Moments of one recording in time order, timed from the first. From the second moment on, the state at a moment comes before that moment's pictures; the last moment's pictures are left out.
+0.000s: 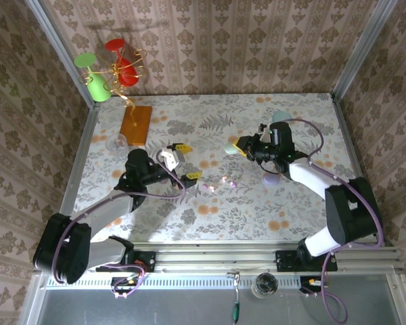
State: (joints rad) left arm -0.47 1.20 0.51 0.52 0.77 0.28; right arm 0.25 1.54 0.85 0.14 -0.55 1.05
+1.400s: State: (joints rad) left arm -0.52 1.66 0.91 -0.52 0.21 0.70; right arm 0.22 1.53 0.87 -0.07 -0.24 0.83
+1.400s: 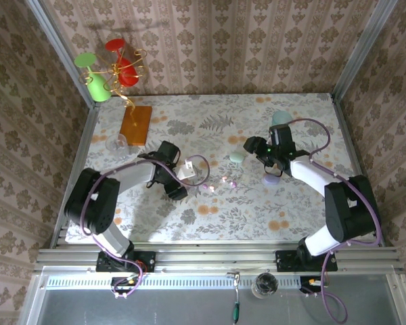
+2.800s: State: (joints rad) left arm -0.63 1.46 0.84 -0.20 0.45 0.71; right arm 0.40 1.41 0.82 -0.08 -0.72 0.77
